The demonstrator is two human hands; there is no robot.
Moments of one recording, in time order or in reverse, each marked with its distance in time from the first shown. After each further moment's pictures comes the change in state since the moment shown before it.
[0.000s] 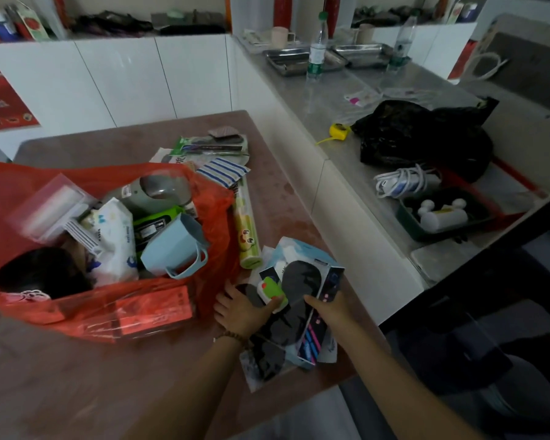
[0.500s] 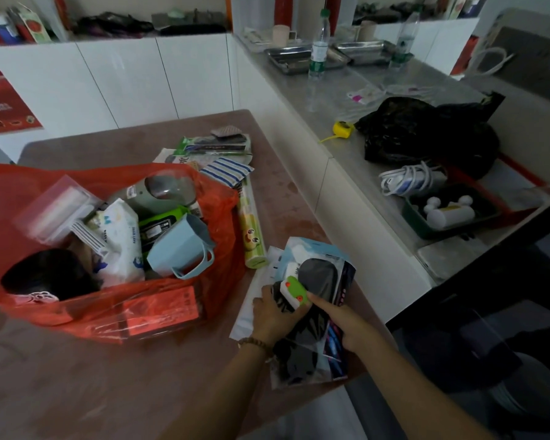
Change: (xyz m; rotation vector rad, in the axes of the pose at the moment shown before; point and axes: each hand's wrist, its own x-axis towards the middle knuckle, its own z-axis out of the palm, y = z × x) left_hand -0.017 0.006 0.016 -0.183 -0.286 0.190; right_hand -0.004 0.013 -0.009 0.383 -0.356 0.152
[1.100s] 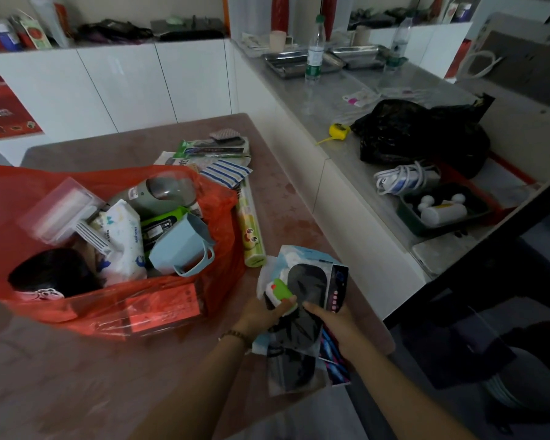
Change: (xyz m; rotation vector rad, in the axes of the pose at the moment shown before) left_hand 0.001 -0.004 -0.029 -0.214 -0.242 0.037; right_hand -0.014 0.020 0.008 0.030 0.110 -0.277
